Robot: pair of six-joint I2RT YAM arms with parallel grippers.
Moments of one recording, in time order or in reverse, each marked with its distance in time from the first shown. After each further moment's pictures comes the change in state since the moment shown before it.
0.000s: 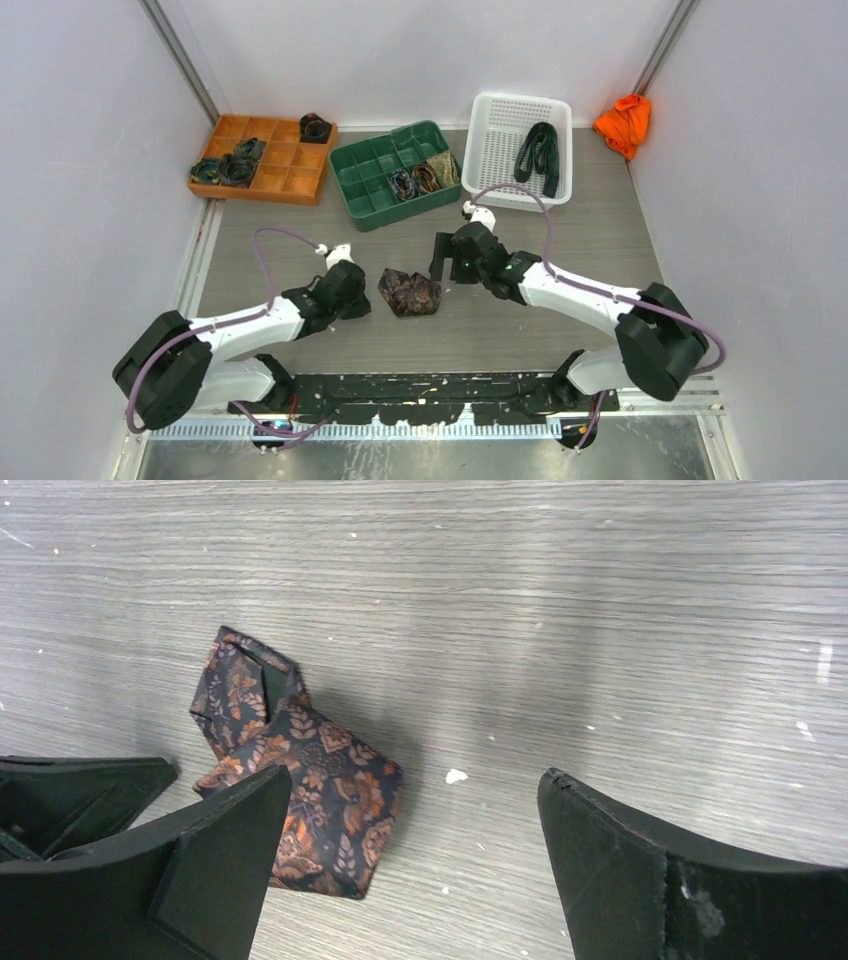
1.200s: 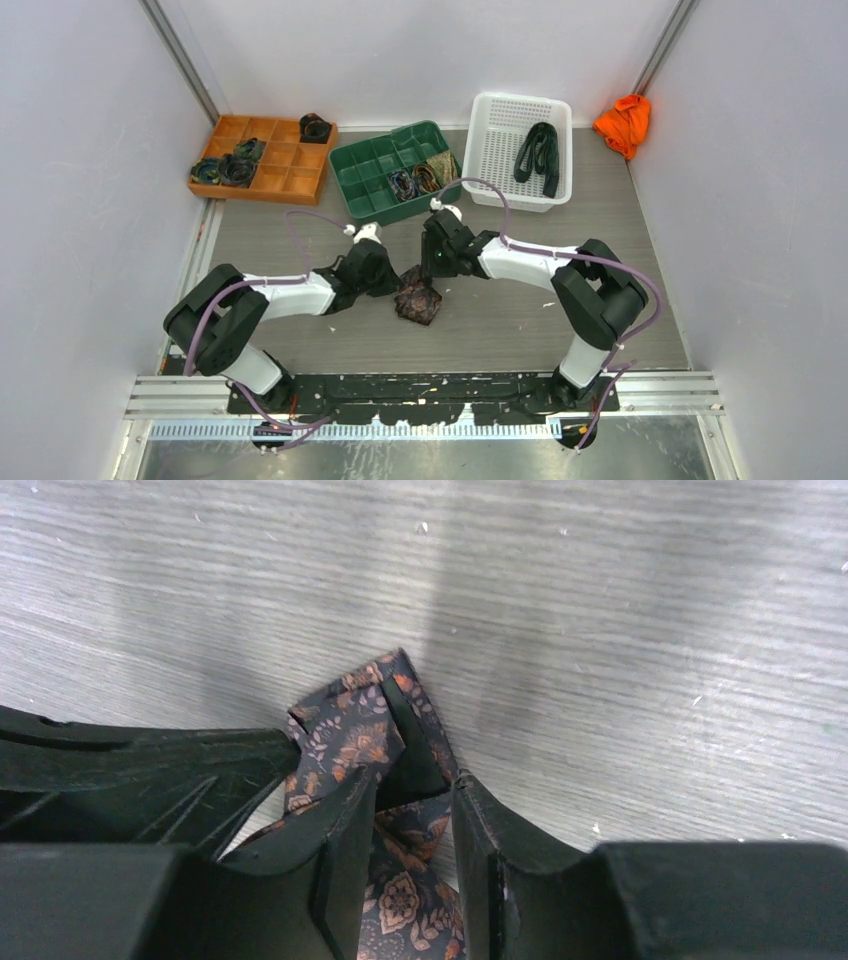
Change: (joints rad) left arm 0.013 0.345 0.171 0.298 0.141 -0.002; right arm 0.000 0.318 0.219 -0.051 -0.137 -0.029
